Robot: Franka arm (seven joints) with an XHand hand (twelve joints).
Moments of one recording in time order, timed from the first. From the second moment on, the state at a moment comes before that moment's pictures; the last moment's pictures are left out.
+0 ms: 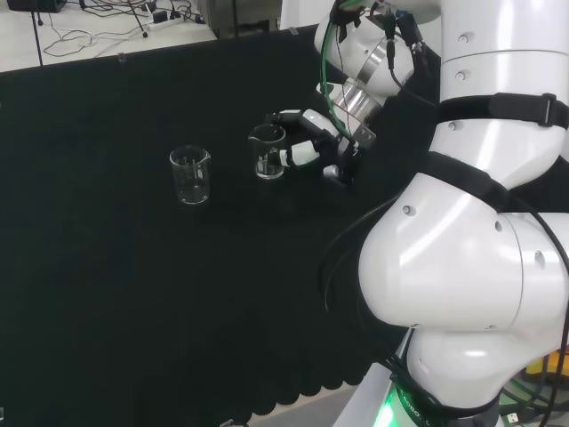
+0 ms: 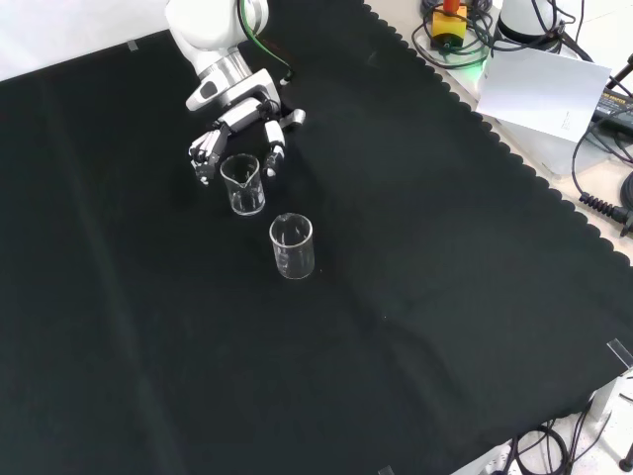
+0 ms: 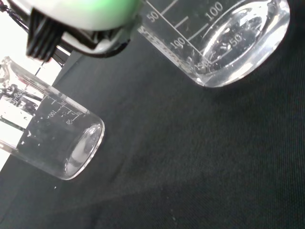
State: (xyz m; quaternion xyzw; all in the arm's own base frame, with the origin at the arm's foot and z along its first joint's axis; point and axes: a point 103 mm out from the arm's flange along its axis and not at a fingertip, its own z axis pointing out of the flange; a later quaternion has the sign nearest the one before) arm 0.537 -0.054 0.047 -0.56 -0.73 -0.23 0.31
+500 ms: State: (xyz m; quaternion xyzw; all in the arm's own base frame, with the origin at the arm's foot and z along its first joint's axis) arm 0.541 -0.049 0.044 -0.56 -0.73 -0.25 0.32
